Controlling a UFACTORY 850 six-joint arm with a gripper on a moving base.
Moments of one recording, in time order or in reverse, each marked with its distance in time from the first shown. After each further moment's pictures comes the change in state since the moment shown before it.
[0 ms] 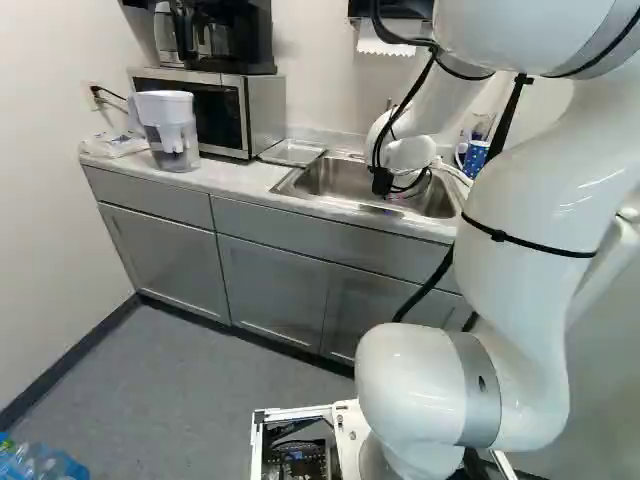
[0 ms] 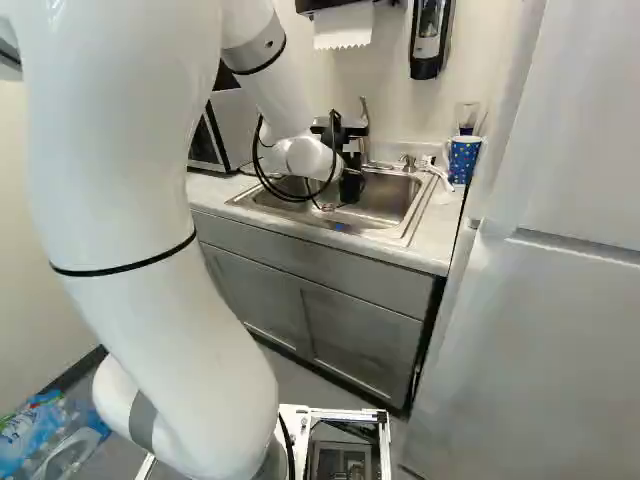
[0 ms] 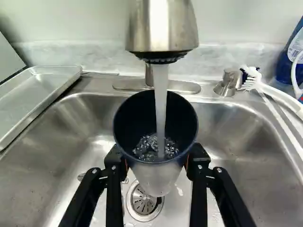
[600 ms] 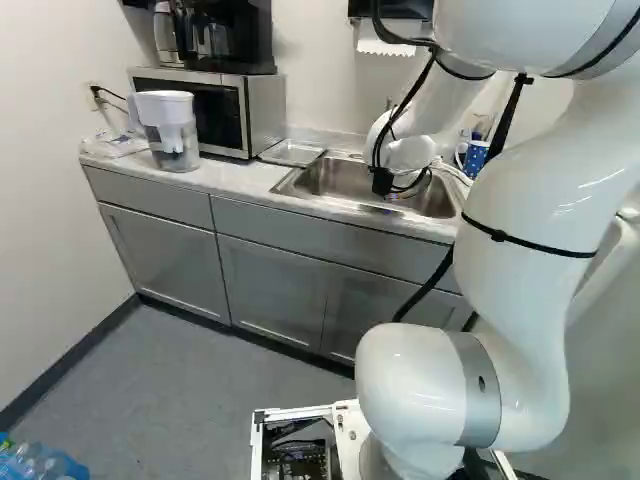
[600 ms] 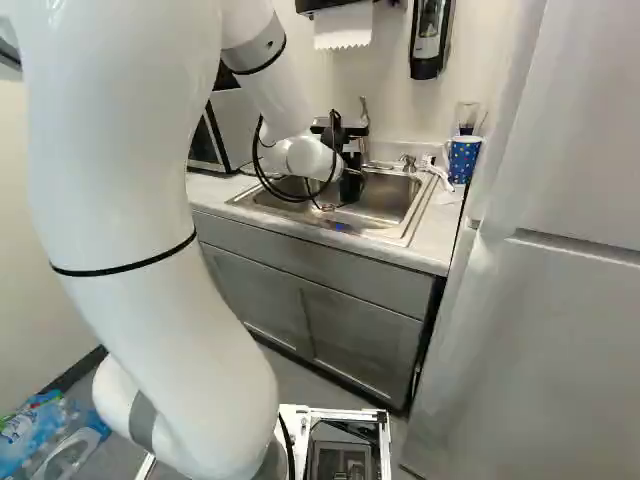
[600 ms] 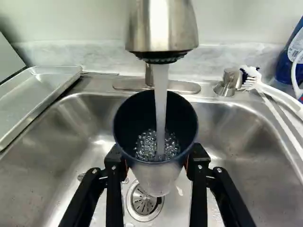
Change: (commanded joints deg) arm 0.0 0.0 0.0 0.0 0.0 0.0
